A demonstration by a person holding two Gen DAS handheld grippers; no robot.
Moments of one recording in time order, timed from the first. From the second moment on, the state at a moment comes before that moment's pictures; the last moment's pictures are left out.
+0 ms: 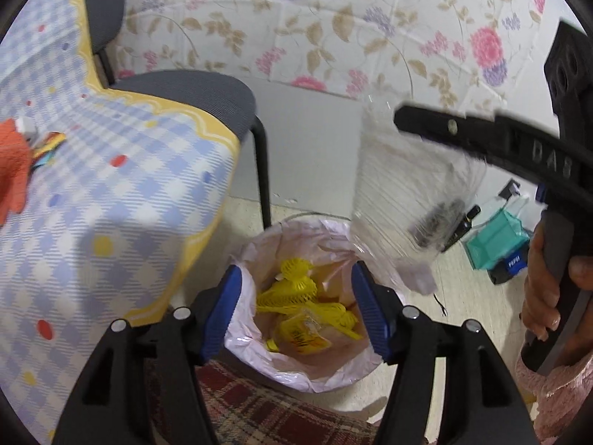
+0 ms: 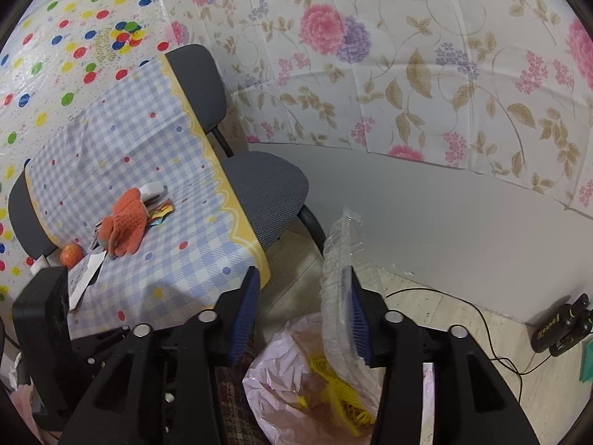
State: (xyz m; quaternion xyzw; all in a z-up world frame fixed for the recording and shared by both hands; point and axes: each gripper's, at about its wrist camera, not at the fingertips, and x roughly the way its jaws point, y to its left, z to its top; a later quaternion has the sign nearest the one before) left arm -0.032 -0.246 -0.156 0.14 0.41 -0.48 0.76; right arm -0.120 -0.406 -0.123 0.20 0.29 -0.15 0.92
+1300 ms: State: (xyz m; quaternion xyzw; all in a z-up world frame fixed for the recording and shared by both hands) left arm 0.046 -0.061 -0.108 0.06 0.36 -0.24 0.90; right arm -0.028 -0.283 -0.072 0.07 0.30 -0.05 0.95
